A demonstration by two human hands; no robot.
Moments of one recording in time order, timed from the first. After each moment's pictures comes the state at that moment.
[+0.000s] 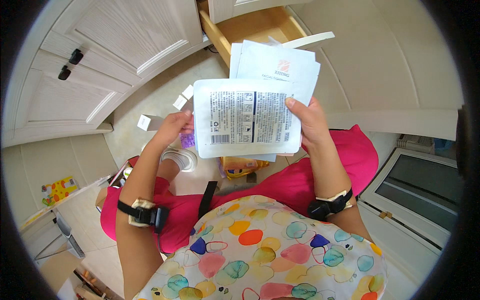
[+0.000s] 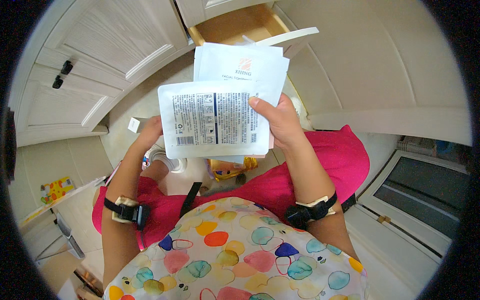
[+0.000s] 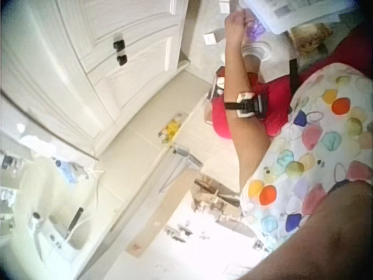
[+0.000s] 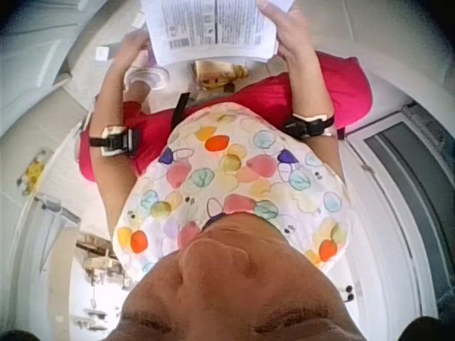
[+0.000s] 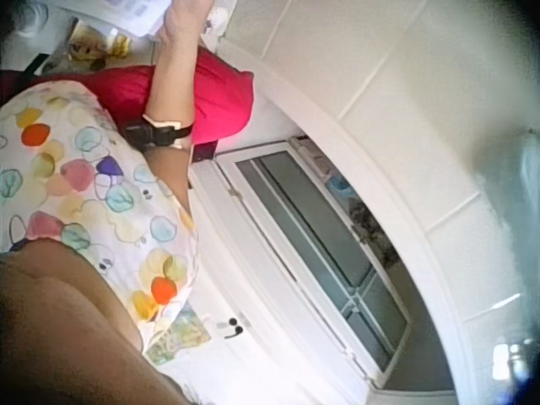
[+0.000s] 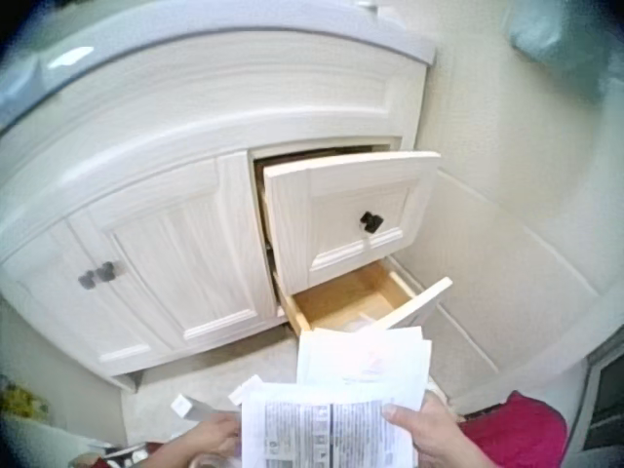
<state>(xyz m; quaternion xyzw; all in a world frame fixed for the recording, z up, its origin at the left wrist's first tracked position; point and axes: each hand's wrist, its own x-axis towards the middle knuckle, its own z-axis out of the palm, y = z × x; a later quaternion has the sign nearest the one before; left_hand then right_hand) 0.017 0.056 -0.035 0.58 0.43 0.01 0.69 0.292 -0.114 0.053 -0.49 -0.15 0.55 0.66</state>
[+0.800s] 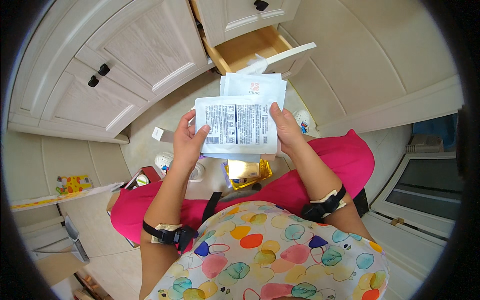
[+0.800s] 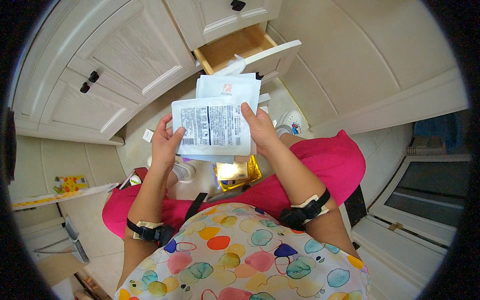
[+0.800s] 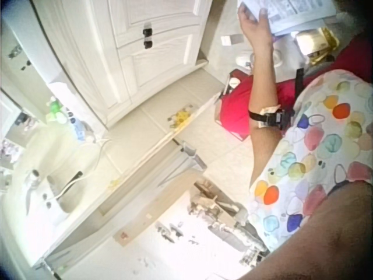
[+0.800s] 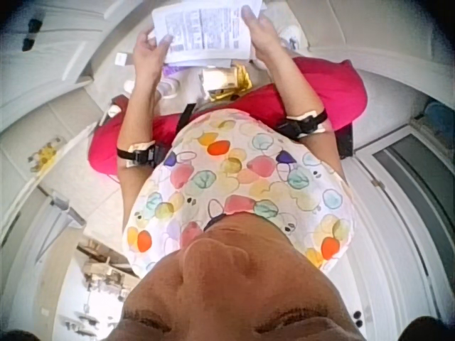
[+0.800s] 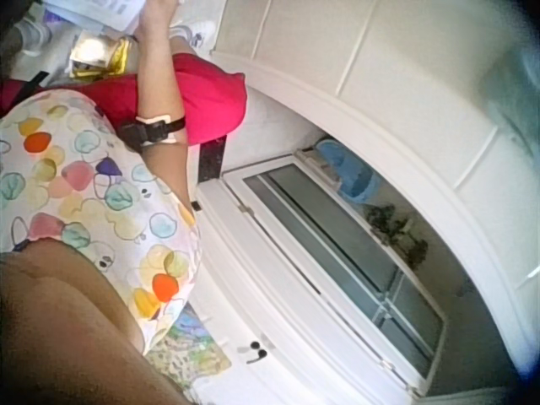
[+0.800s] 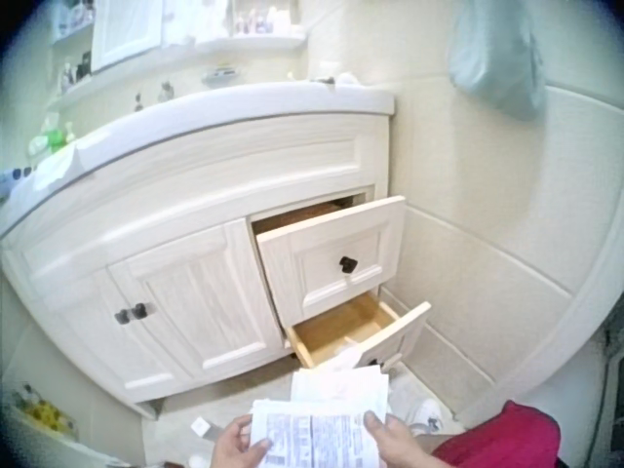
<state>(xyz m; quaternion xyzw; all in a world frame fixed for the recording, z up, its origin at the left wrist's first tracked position) 0.065 -0.025 0.057 0.53 0.42 0.31 0.67 0.278 -0.124 0.044 -0.43 -0.11 0.61 0.66</state>
